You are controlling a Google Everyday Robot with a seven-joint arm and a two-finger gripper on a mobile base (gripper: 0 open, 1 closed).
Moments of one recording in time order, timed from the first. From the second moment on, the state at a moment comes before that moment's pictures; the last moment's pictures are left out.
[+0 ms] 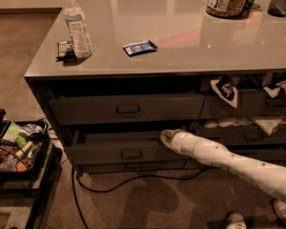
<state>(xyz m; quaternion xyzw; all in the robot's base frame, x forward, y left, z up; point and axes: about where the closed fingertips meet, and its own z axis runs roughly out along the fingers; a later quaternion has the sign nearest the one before) 0.676 -0.115 0.480 -0.63 0.60 -0.09 0.48</state>
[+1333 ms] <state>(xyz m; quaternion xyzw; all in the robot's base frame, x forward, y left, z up) 0.705 -0.079 0.431 -0.69 0.61 -0.01 0.39</state>
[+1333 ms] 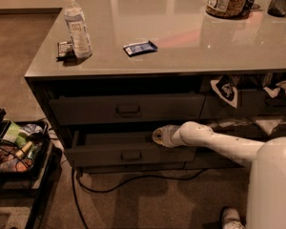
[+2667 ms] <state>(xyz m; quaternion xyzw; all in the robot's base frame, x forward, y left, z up) 0.654 -0.093 0.432 -0.69 0.64 0.06 0.33</state>
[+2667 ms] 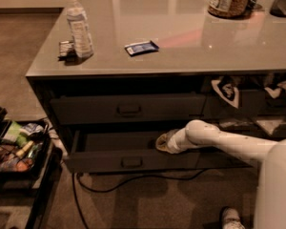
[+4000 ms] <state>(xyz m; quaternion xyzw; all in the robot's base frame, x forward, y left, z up) 0.663 -0.111 0.379 -0.67 0.68 0.20 0.22</state>
